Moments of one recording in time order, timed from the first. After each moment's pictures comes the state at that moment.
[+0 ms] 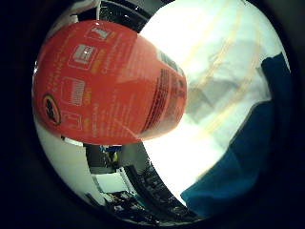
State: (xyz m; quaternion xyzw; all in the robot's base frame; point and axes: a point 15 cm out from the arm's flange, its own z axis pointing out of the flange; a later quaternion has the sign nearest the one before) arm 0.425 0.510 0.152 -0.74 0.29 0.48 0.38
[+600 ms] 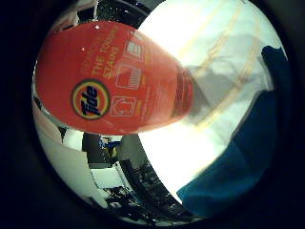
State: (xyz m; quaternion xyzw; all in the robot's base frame) arm 0.417 0.506 0.140 -0.75 0.29 0.48 0.36
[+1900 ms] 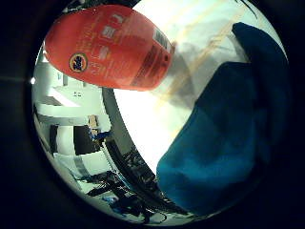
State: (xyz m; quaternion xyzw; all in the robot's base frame) arm 0.418 0.464 0.125 -0.80 0.33 0.45 0.25
